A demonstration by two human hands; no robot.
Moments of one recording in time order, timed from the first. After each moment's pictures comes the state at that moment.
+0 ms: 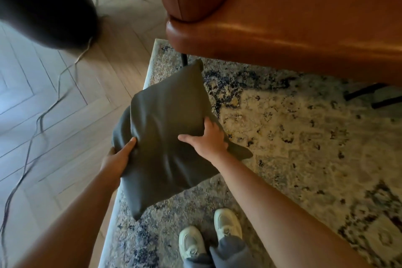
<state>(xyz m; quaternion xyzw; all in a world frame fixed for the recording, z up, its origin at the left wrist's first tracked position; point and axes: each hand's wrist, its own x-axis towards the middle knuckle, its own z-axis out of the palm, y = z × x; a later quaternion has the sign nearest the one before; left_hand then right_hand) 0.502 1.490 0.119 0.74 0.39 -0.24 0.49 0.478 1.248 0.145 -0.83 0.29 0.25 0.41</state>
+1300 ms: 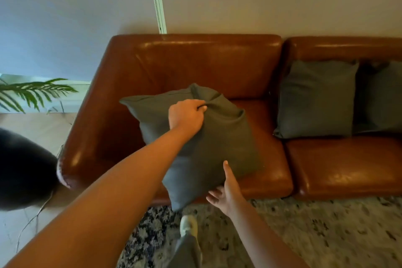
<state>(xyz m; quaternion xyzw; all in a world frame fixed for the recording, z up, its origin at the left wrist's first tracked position) 0.790 0.912 0.594 0.93 -0.24 -0.05 0.26 0.616 0.871 0.491 -0.27 0.55 0.04 0.79</state>
